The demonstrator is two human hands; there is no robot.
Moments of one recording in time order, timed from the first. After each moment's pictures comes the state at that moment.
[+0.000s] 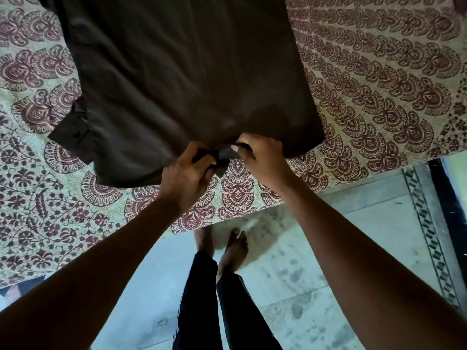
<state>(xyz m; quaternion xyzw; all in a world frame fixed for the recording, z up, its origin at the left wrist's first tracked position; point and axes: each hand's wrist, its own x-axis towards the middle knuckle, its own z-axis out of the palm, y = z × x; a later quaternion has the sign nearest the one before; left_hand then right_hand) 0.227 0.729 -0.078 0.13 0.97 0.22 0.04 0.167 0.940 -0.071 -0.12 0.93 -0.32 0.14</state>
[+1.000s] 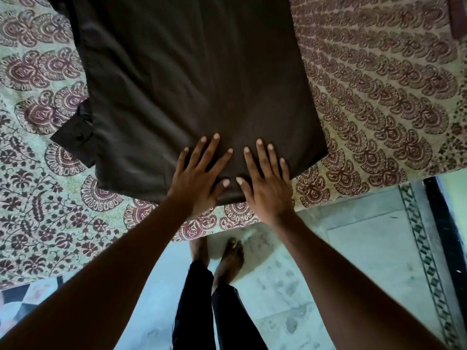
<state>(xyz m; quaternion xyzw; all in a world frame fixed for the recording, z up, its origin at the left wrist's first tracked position) 0.216 0.739 -0.109 0.14 0.98 0.10 0.10 0.216 0.949 -0.110 -0.13 0.99 -0.06 0.08</state>
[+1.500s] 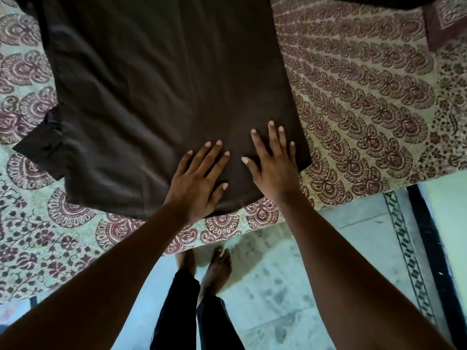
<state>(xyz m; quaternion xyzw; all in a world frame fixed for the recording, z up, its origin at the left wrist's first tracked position) 0.198 0.774 -0.117 0.16 0.98 0.10 0.06 0.145 0.995 -0.114 -0.11 0.99 -0.05 0.06</state>
